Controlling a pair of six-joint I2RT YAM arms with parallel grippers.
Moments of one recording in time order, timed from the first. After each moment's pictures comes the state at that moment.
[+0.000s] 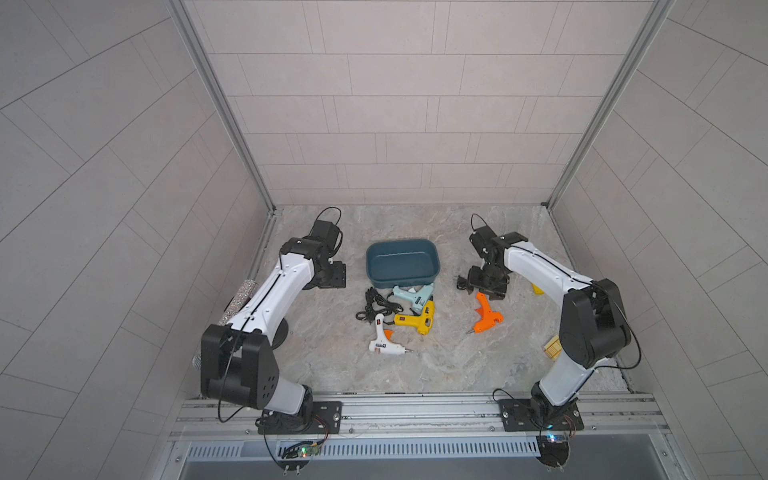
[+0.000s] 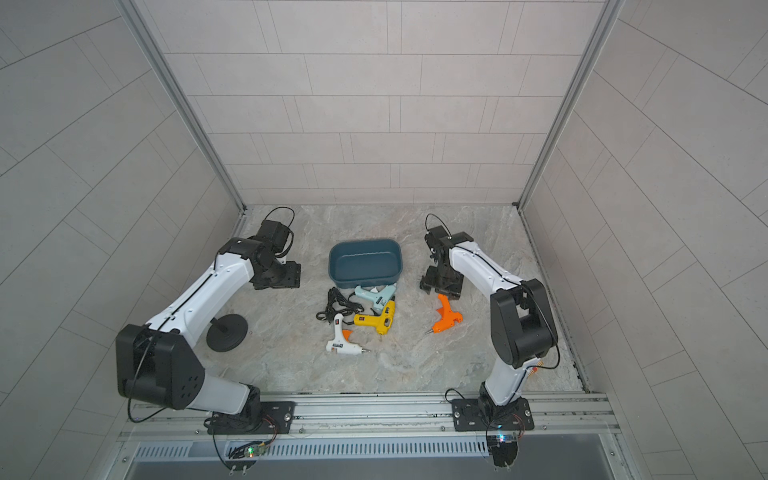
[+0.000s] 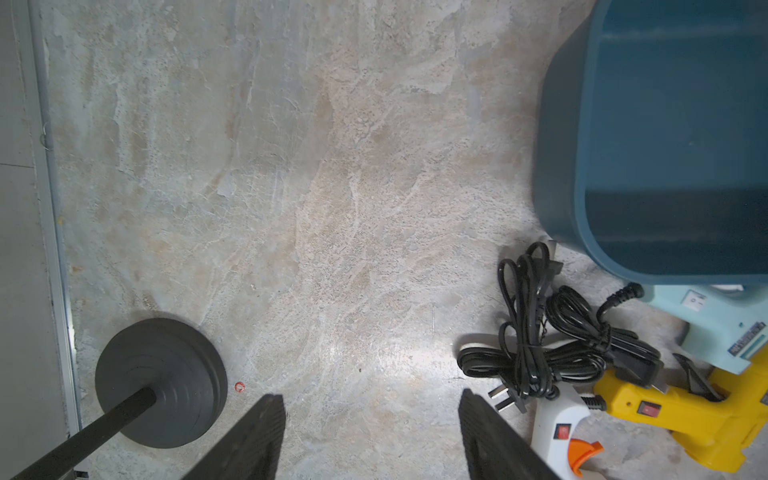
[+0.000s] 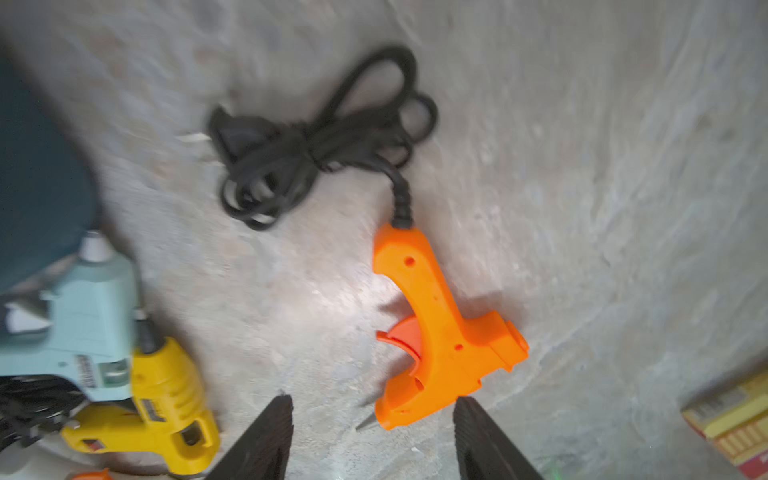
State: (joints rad) left arm -0.20 1.46 1.25 -1.05 -0.10 -0.26; right arm 0.29 1.70 1.27 -1.11 -0.03 0.68
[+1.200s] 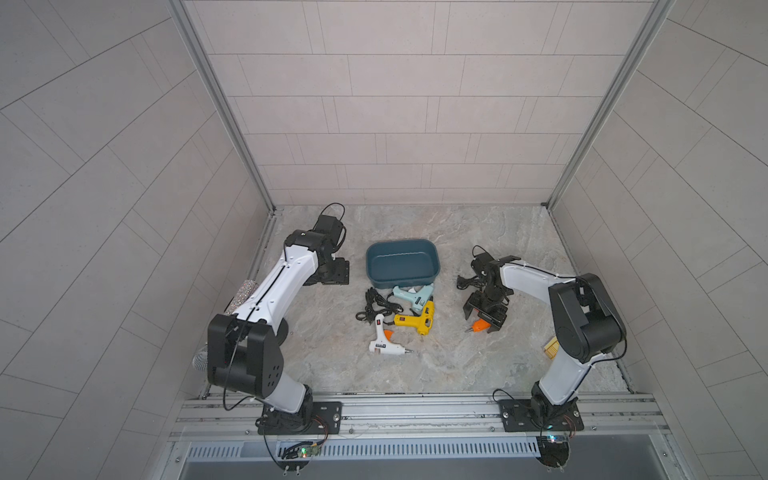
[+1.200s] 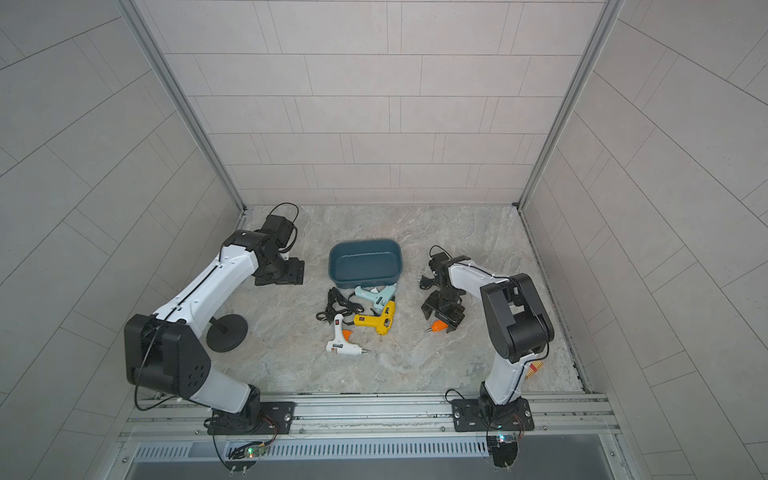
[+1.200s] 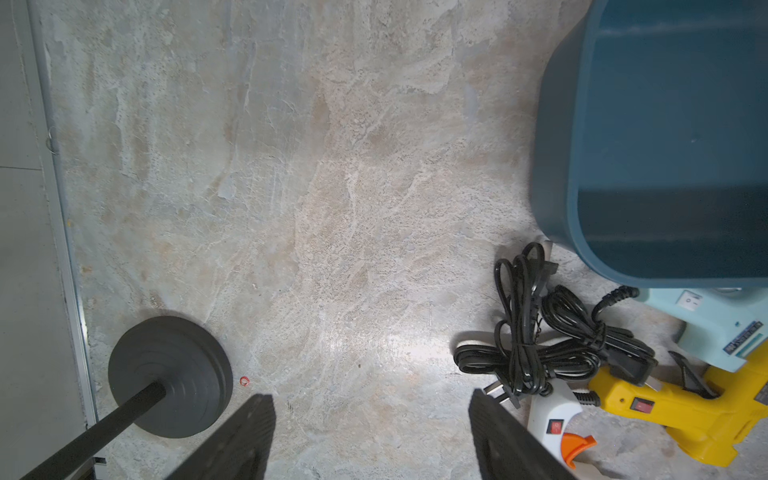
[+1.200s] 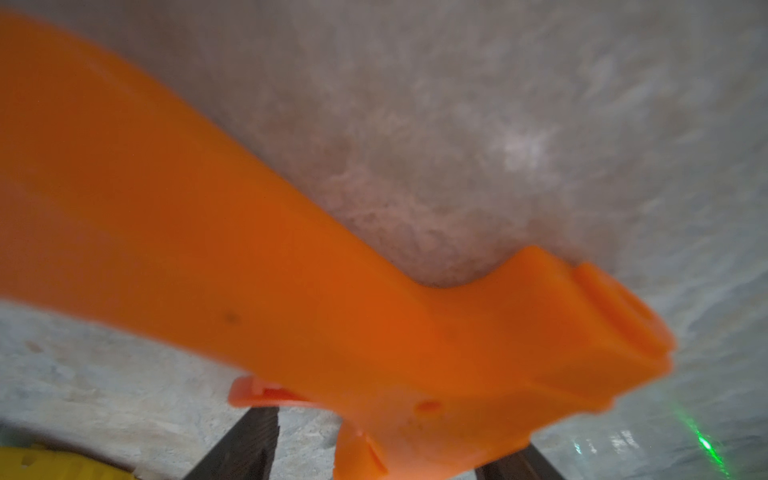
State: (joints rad) left arm -0.22 1.54 1.34 -1.12 -0.12 -0.26; right arm 0.27 1.76 1.05 -0.95 -0.19 0.97
